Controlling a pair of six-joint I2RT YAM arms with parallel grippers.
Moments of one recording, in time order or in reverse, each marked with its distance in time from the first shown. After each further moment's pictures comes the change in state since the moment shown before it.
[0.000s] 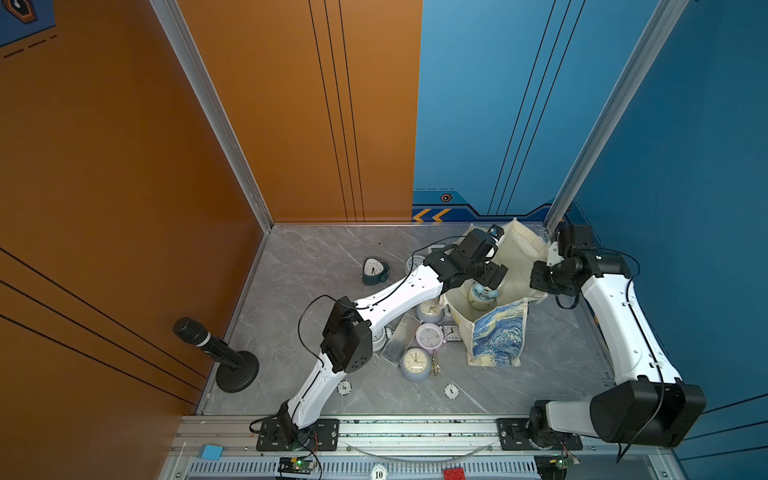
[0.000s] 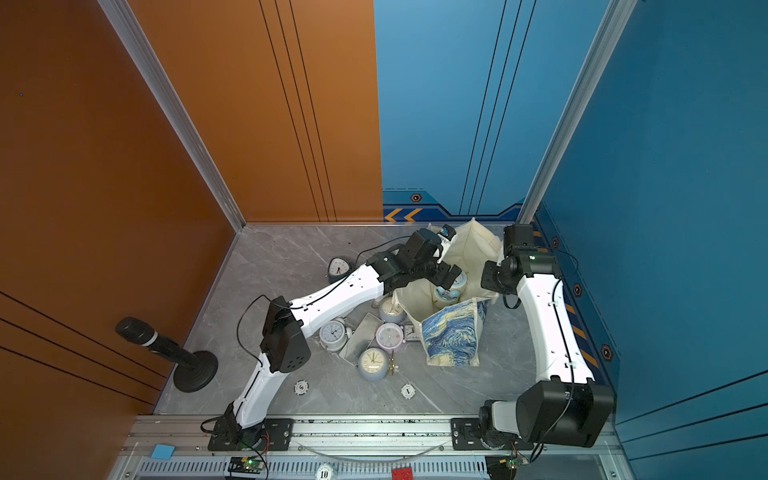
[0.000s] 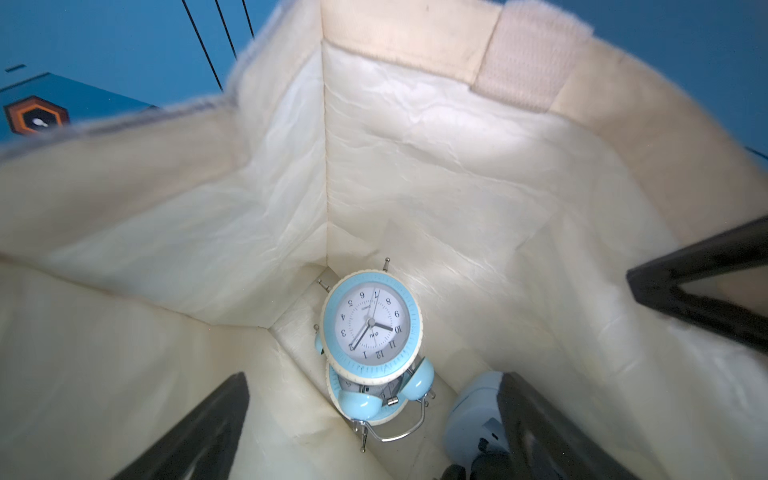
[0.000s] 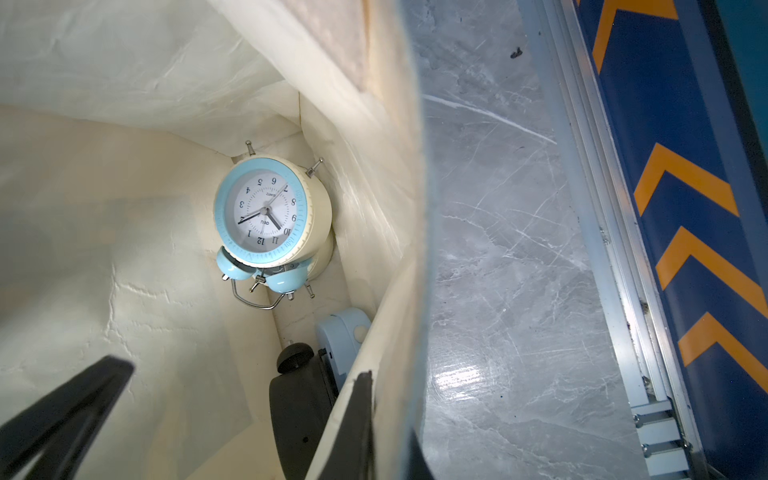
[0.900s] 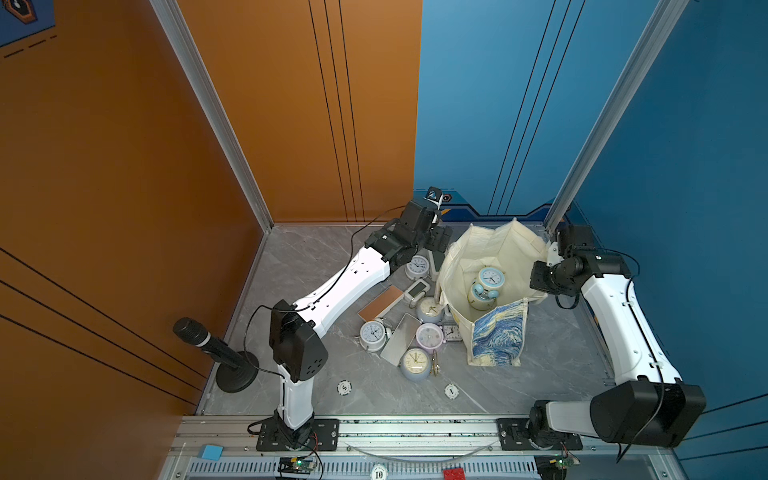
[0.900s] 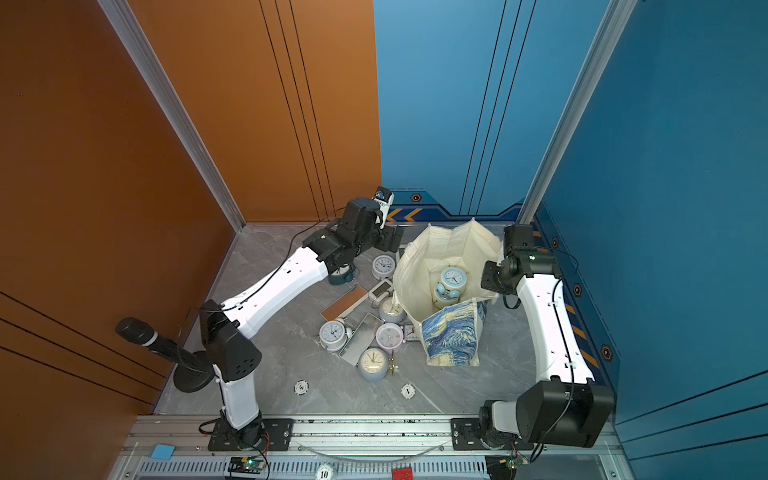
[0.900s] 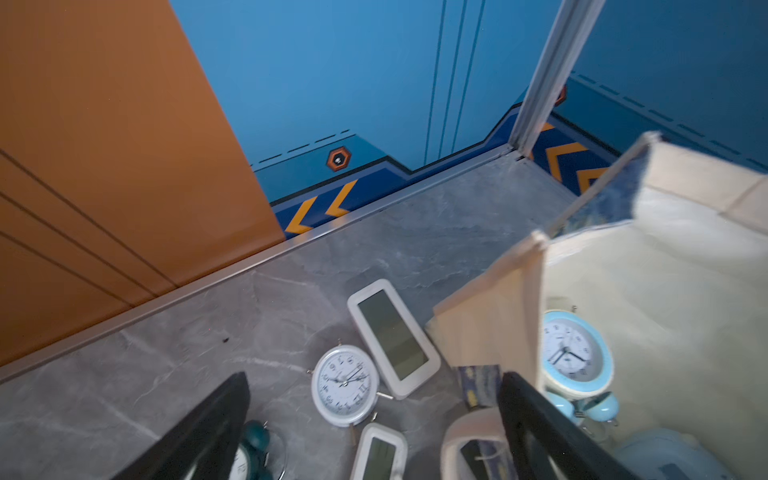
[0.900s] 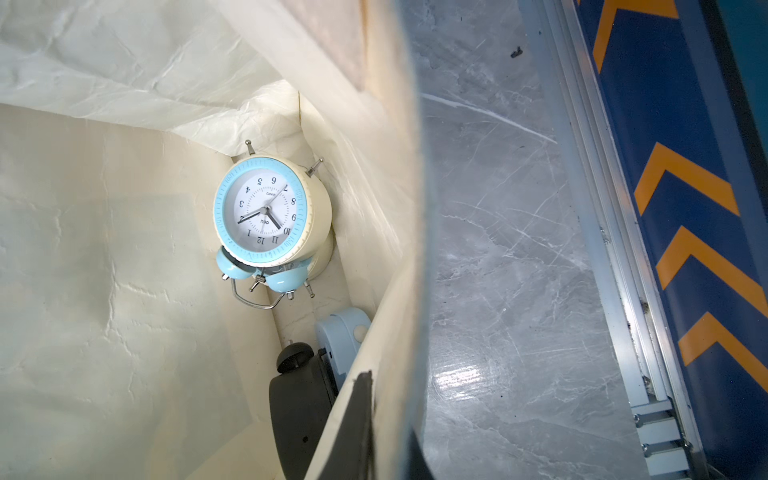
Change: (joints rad) left arm 0.244 -0.339 -0.281 -0.001 -0.179 0.025; right arm 0.000 -0.001 -0.002 0.000 0.000 0.000
